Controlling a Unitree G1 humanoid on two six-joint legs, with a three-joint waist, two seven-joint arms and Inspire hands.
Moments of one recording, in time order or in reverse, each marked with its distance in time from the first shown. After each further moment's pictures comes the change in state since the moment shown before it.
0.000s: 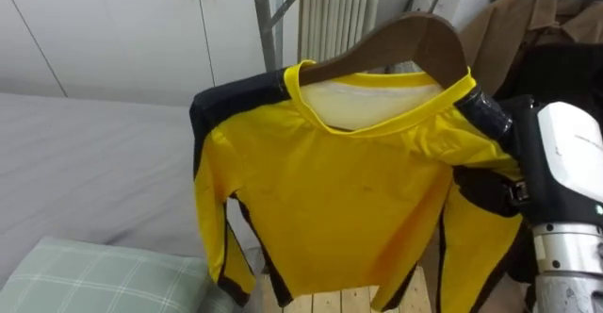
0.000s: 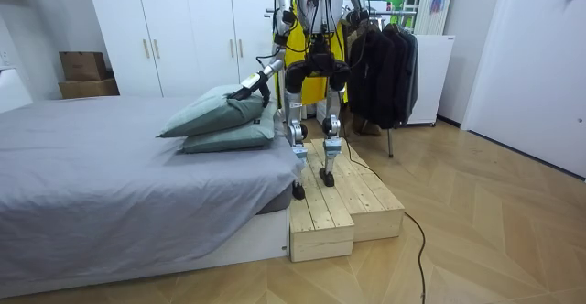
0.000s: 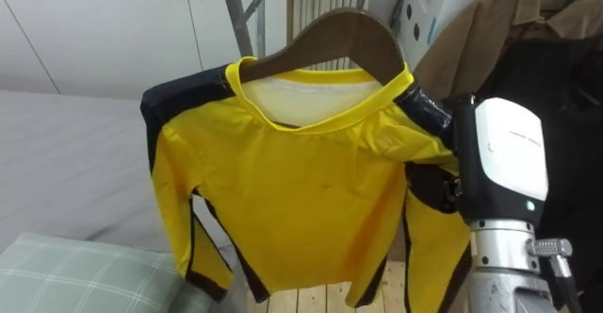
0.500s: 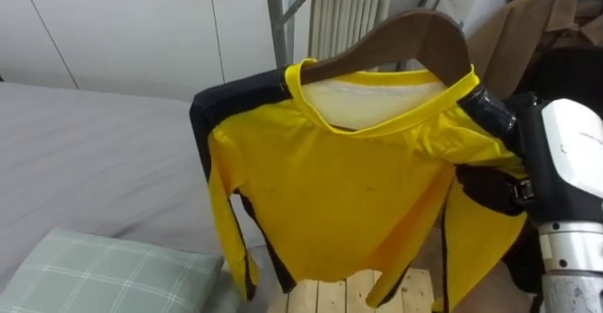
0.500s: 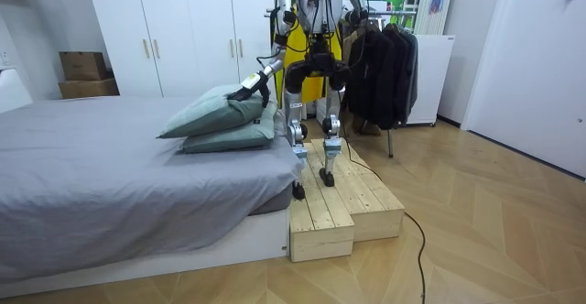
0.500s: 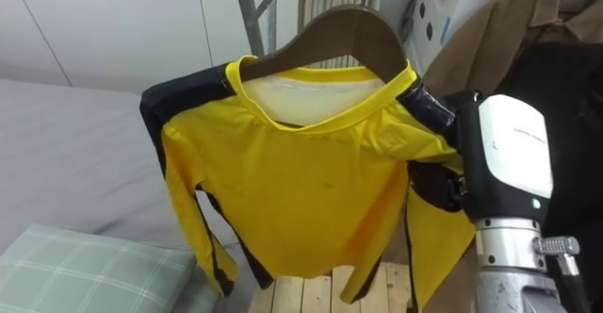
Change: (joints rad) left arm 0.000 0.014 -0.001 -0.003 0.000 -0.027 -0.021; right arm -0.010 -0.038 0.000 0.000 0.035 -0.002 -0.001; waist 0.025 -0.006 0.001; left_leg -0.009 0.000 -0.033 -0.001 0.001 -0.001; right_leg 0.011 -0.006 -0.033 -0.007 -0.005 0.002
